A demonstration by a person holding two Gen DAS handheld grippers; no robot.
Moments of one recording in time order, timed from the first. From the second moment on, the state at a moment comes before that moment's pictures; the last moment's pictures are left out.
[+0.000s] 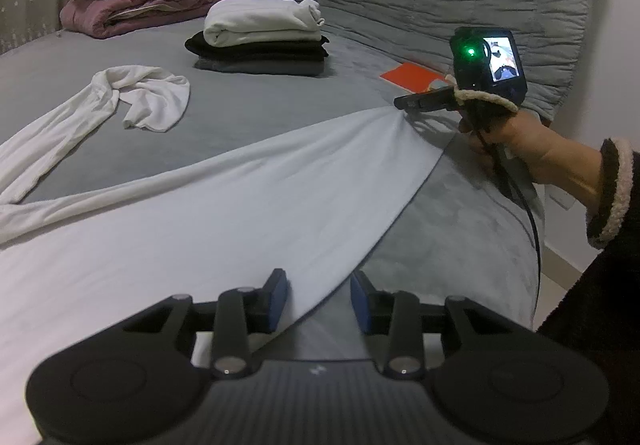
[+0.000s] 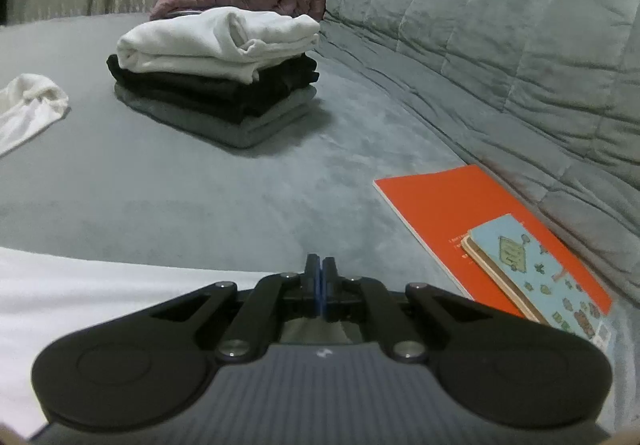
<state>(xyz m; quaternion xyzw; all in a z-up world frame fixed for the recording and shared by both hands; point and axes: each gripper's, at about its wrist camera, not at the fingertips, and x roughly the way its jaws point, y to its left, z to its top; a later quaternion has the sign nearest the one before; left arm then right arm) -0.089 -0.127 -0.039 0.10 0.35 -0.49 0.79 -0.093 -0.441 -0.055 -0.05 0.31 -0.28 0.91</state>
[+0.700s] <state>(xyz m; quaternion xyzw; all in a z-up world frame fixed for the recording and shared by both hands) -0.018 -0.052 -0.027 0.03 0.34 -0.34 0.88 -0.042 -0.320 -0.009 0.05 0.31 -0.01 0.95</state>
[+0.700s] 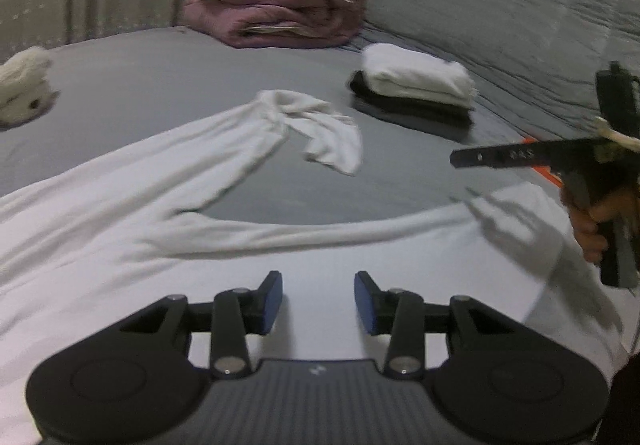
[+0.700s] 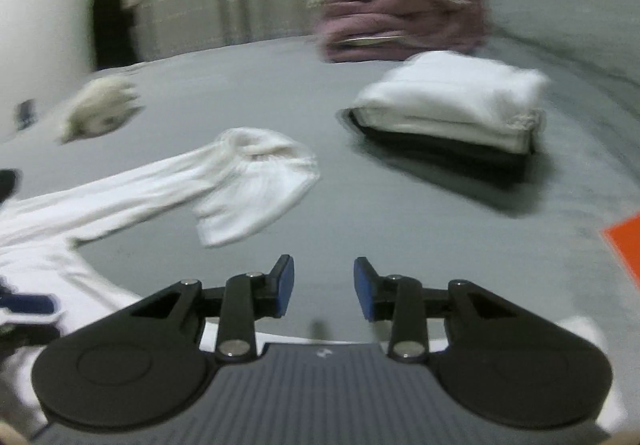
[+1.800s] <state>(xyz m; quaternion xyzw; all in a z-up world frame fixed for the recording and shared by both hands) -0.008 -0.031 -0.043 0.05 0.34 -0.33 0.88 0.021 -0.181 -0.028 -0.01 0.34 0.20 0.92</state>
